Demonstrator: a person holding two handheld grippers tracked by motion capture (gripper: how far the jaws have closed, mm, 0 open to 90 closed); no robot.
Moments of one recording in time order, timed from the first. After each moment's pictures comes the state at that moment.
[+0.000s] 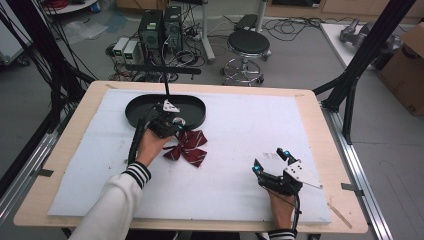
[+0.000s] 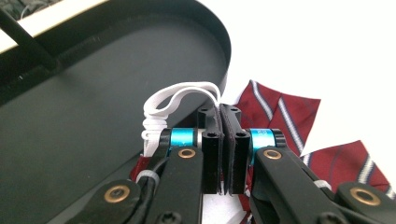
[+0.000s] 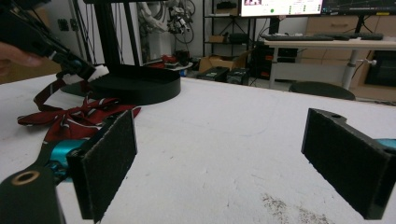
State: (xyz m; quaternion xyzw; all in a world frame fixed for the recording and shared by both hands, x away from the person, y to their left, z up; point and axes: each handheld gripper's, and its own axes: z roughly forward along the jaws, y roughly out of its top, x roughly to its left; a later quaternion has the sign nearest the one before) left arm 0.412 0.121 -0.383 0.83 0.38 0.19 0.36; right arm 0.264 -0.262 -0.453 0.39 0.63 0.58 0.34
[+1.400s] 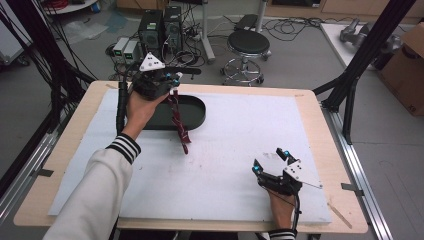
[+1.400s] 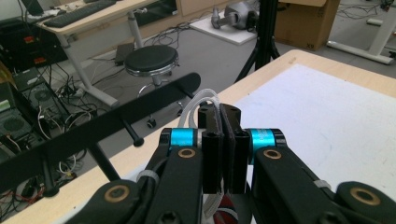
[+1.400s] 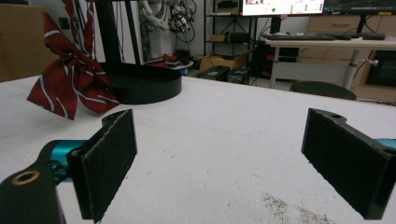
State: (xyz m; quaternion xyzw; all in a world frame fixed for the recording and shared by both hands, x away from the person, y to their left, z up) left arm 0.434 0.136 -0.266 0.76 0.32 0.28 0.49; right arm 0.265 -0.262 -0.453 0.39 0.63 0.58 0.34
